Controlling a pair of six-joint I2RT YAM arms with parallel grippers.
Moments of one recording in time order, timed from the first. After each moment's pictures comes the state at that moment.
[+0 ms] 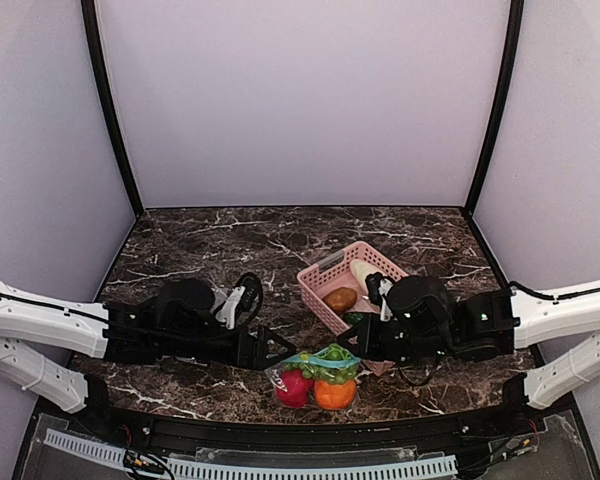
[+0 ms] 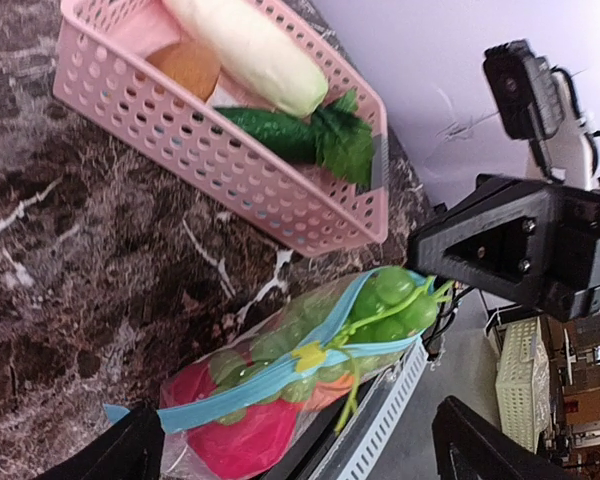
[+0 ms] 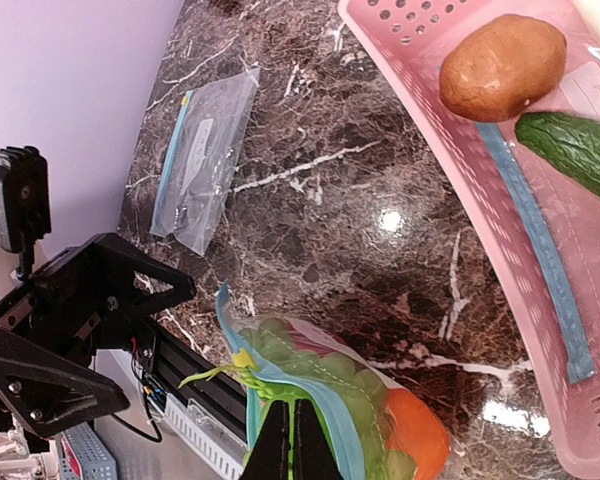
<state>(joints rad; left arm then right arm) -1.14 1.17 0.61 0.07 0.09 -0.85 1.27 1.21 0.78 -0.22 0.19 1.12</state>
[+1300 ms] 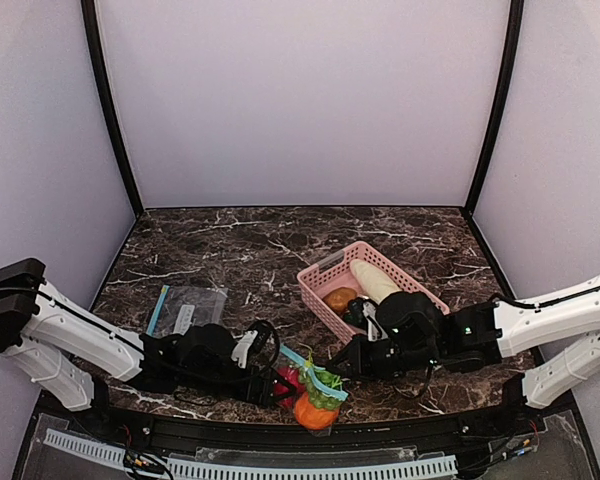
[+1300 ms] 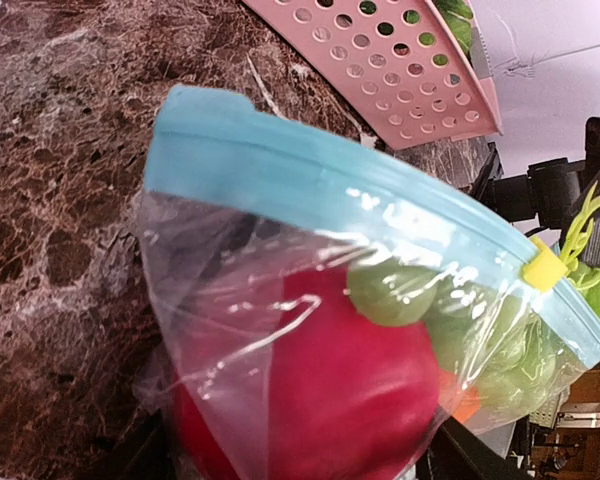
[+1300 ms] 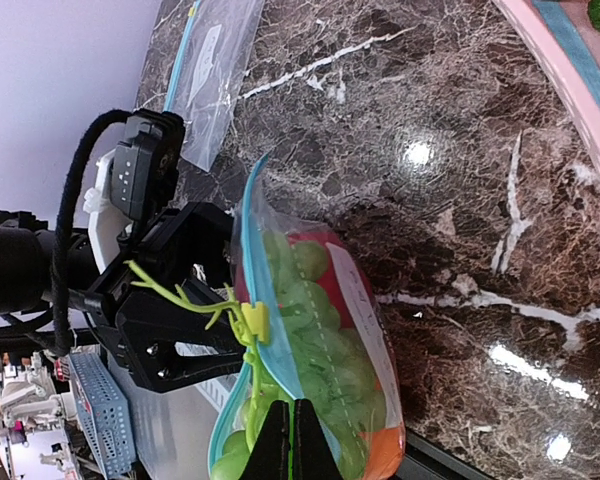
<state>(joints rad) -1.22 1.45 0.44 0.37 0.14 -0.97 1.29 1.27 0.70 -0.10 -0.01 1.16</state>
